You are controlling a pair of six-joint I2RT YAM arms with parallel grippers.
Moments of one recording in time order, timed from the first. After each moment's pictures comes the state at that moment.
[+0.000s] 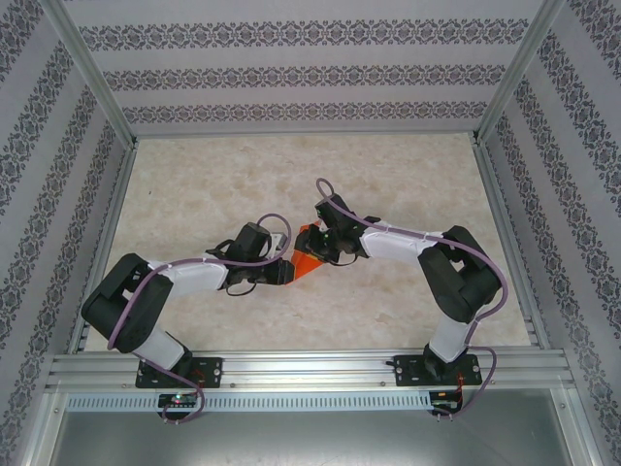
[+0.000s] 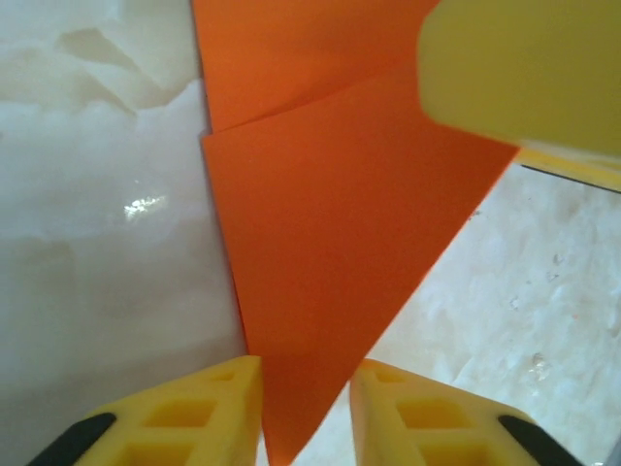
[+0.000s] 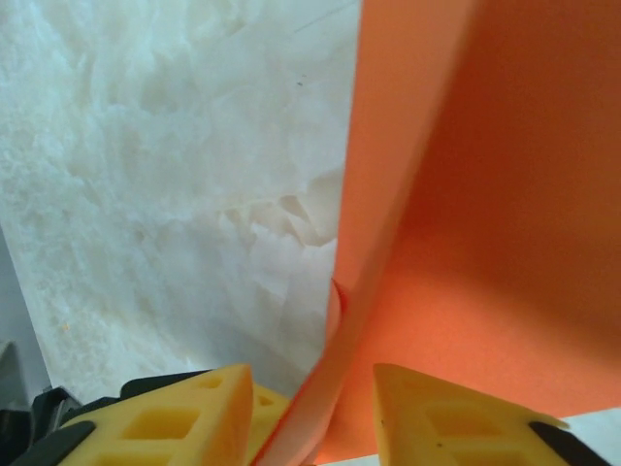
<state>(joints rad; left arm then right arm) -0.61 1.55 0.65 -0.04 0.38 -0.51 0.67 1.77 1.03 -0.21 -0.35 0.95</state>
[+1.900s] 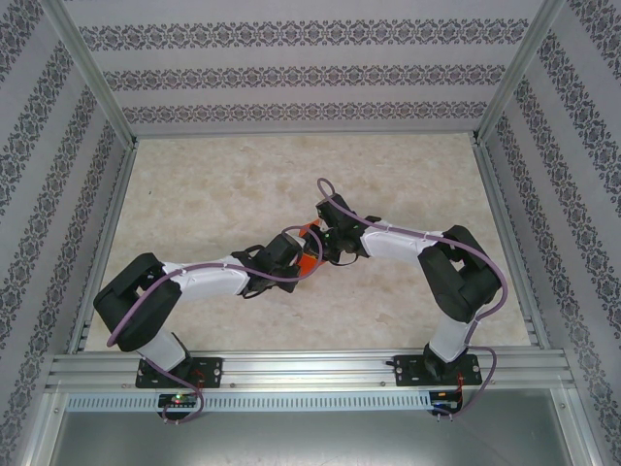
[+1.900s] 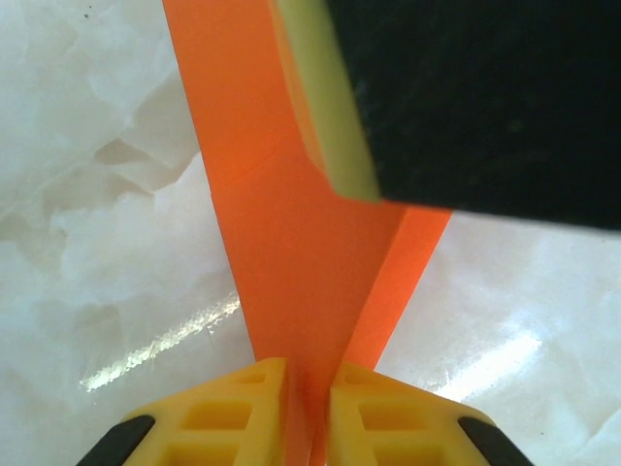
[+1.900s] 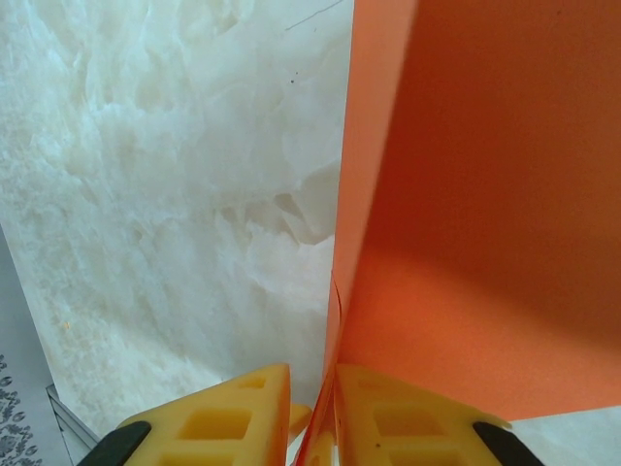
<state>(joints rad) -0.83 1.60 0.78 -0.20 -0.09 -0.35 0.67 1.77 1.03 -0.21 -0.36 0.95</state>
